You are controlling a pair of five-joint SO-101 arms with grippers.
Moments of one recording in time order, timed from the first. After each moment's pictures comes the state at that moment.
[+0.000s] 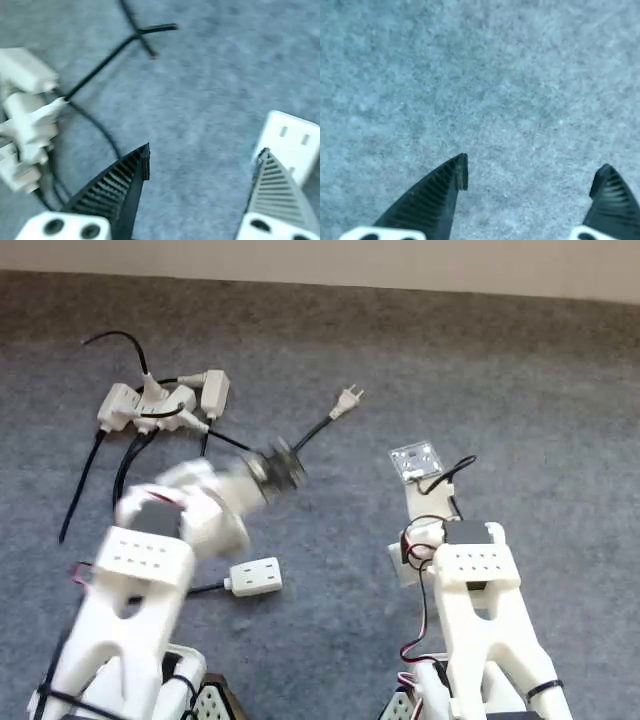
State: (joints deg) left arm 3.8 -40.0 52.5 56.1 -47.9; right arm -9.7 -34.0 60.1 57.3 17.7
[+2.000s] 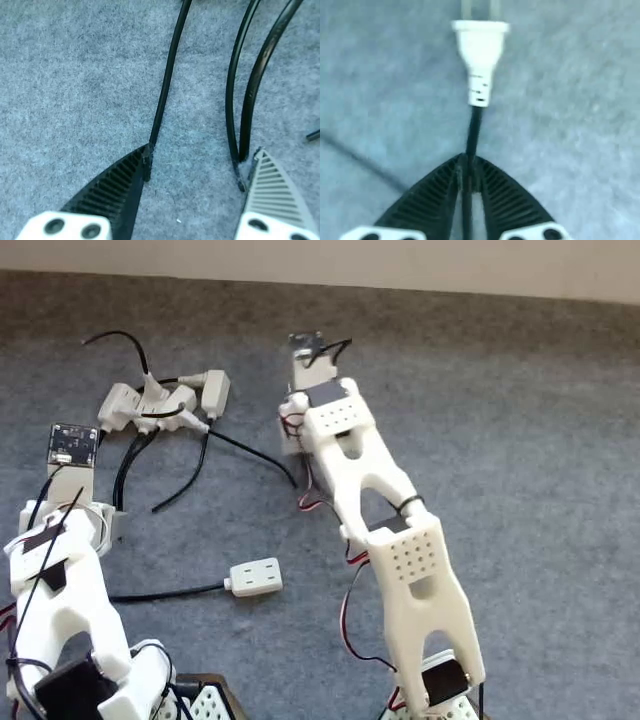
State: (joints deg) left arm -39.4 -21.6 61.1 22.5 -31.6; right arm -31.0 51.3 -44.4 73.7 -7.5
